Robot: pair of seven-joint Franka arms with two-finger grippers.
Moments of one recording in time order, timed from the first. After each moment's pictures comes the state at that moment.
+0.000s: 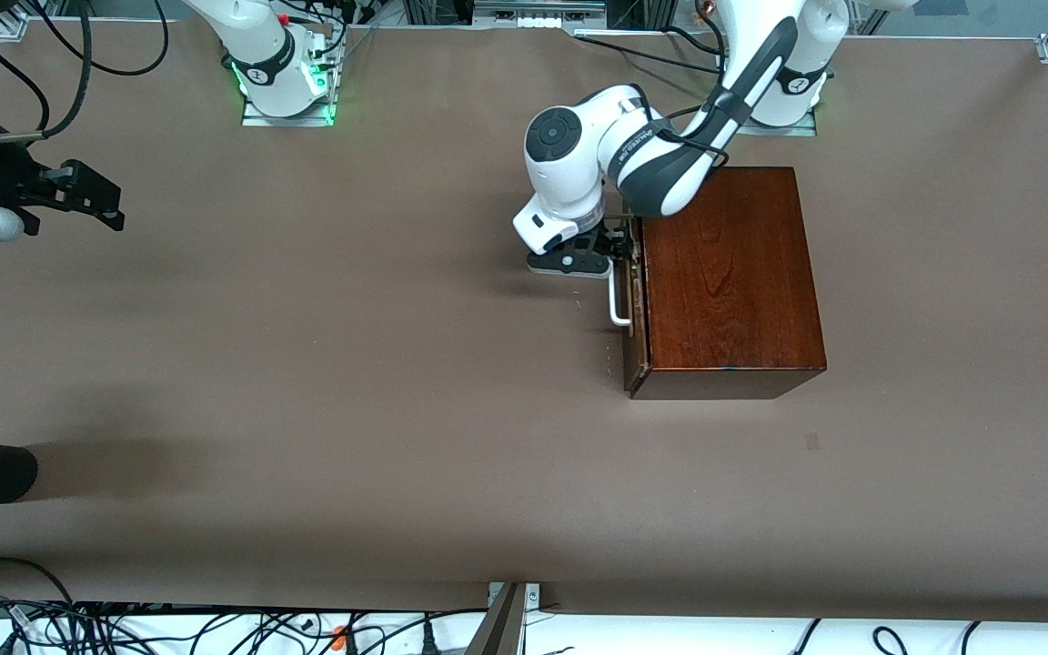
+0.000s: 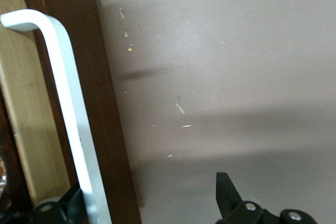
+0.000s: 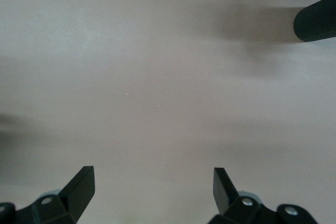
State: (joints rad) left arm -0.50 0.48 -0.35 -1.80 0.32 2.09 -0.84; right arm 0.08 0.03 -0.01 -1.54 -0.03 1.57 -0.02
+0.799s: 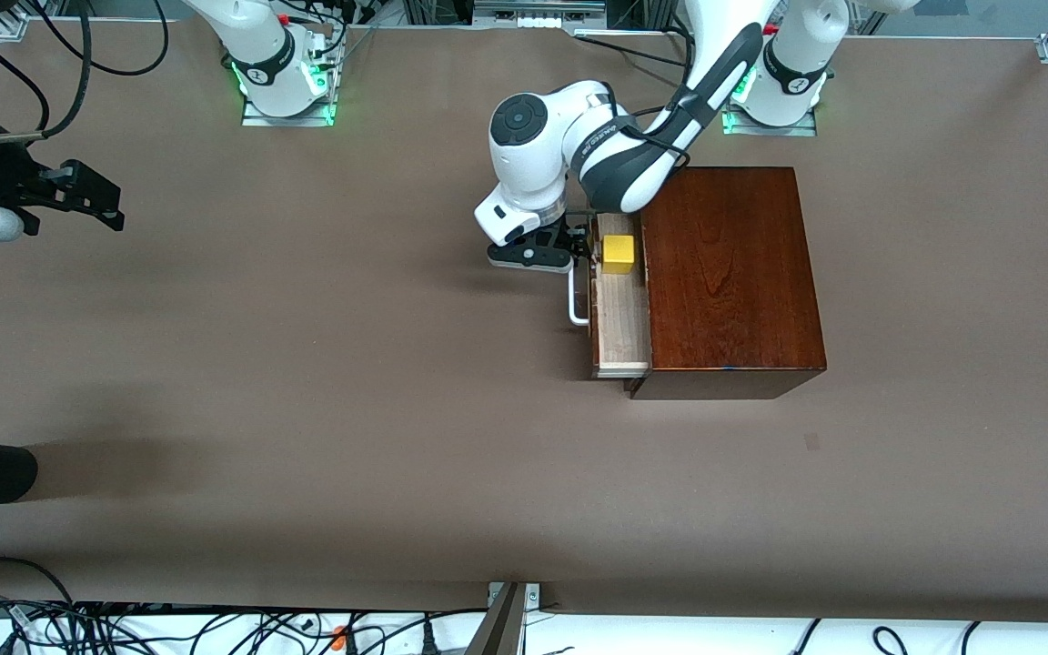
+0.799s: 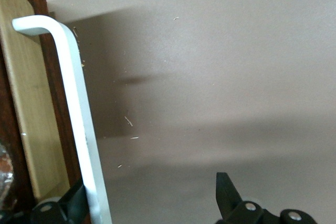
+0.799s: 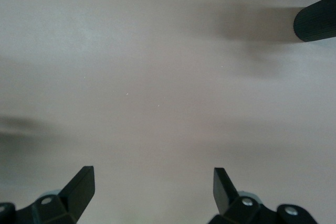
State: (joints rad) left arm -0.56 0.55 -0.35 -1.68 0.32 2.12 -0.90; right arm 0.08 0.03 -0.01 -1.54 -0.03 1.57 -0.02
